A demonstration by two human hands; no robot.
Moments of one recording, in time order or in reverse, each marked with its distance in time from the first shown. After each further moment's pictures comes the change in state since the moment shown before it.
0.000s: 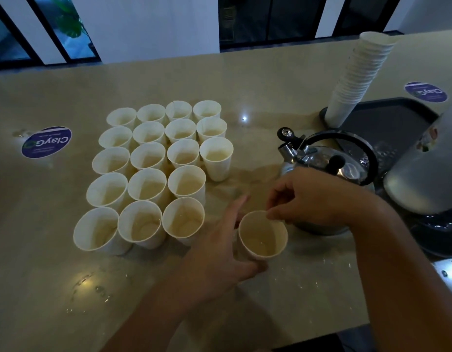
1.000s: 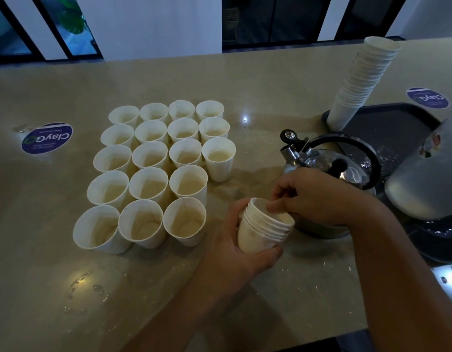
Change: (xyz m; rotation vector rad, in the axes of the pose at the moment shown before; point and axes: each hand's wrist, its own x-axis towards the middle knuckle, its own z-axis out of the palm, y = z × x) left_hand 0.008 -0.003 0.027 -0.396 0.202 0.084; right_hand 0.011 0.012 0.000 -0.089 0.090 -0.048
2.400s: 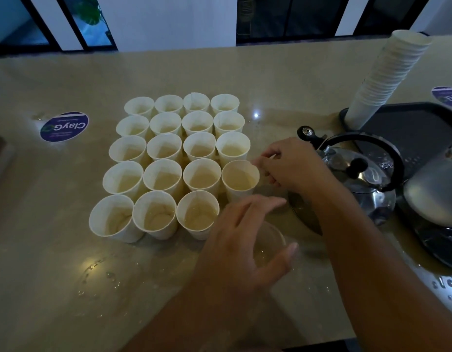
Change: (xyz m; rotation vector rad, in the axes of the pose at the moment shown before) left_hand -0.019 0.030 -0.012 0.504 0.116 0.319; right_hand 0.062 -0.026 0.019 0.227 0.367 0.153
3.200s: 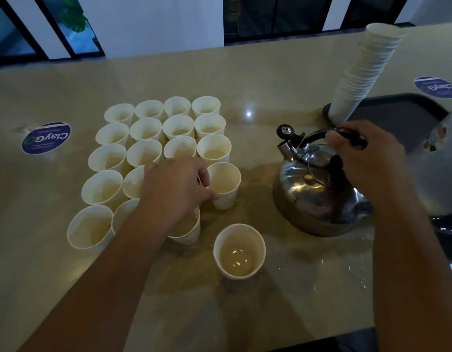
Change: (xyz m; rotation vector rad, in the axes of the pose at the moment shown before) left_hand 0.099 -0.040 -0.044 0.655 -0.152 -0.417; right_hand -0.037 0.071 -0.083 0.056 0.490 0.053
